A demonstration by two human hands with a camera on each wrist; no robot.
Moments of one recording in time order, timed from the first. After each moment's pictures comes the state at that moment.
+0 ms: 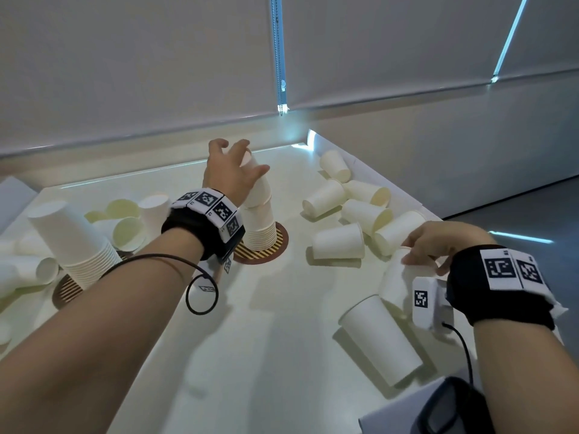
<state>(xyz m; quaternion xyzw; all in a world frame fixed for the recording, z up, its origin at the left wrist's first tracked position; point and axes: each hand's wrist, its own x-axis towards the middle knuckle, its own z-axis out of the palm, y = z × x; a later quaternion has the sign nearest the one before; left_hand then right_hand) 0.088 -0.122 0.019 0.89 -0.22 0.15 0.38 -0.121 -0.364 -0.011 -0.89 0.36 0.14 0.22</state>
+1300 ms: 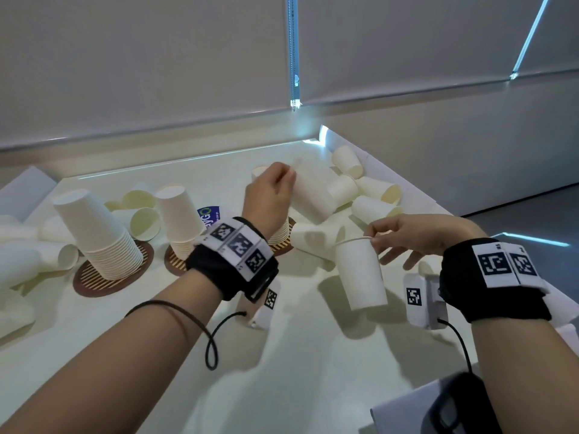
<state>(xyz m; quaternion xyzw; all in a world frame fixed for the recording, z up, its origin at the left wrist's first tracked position) 0.014 -0.125 0.003 0.81 -0.29 0.12 0.50 -0.108 -0.315 0.004 -0.88 0.19 0.18 0.39</state>
